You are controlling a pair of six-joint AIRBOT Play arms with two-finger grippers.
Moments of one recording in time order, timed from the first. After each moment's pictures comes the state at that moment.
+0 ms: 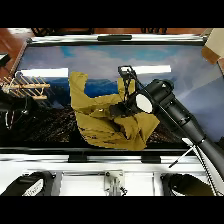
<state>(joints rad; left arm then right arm) -0.06 -0.91 1.33 1.54 -1.62 -1.48 0.73 -1.23 1.38 -1.57 1.30 1.97</state>
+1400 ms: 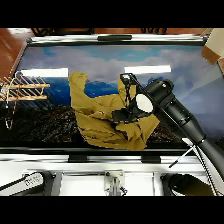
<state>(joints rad) 0.57 -1.27 1.12 1.64 -1.13 -1.28 0.73 -1.23 1.38 -1.54 1.45 2.01</state>
